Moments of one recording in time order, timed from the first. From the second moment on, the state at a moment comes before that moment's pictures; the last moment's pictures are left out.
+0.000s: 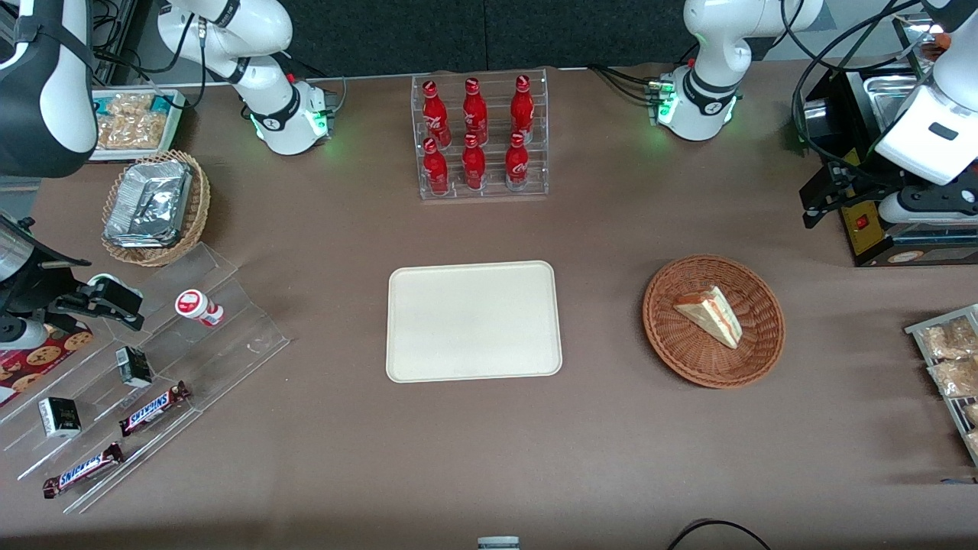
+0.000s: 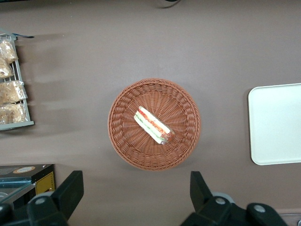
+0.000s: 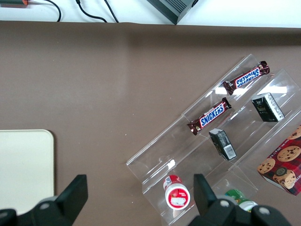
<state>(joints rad) 0.00 -0.06 -0.12 -1.61 0.04 1.65 -0.08</state>
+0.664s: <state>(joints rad) 0.00 0.04 -0.12 -1.68 0.04 1.63 -0.38</state>
